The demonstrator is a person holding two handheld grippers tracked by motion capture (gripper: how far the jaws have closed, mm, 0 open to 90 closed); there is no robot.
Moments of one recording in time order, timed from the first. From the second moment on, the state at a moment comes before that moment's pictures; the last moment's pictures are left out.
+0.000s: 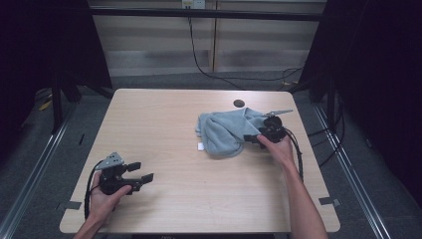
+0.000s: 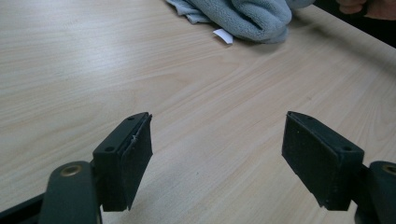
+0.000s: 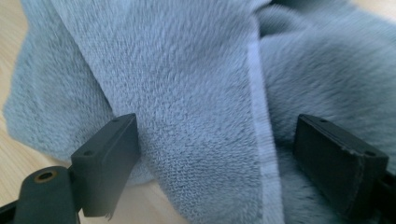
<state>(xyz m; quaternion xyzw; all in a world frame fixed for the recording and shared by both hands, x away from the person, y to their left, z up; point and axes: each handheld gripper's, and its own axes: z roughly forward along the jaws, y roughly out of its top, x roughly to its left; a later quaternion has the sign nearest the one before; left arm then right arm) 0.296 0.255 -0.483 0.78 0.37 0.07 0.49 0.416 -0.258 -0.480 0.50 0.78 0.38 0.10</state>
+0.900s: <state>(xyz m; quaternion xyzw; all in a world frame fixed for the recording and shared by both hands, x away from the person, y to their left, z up) 0.295 0.252 -0.483 0.79 0.36 0.07 0.49 0.362 -0.216 -0.502 0.45 0.80 0.39 0.07</state>
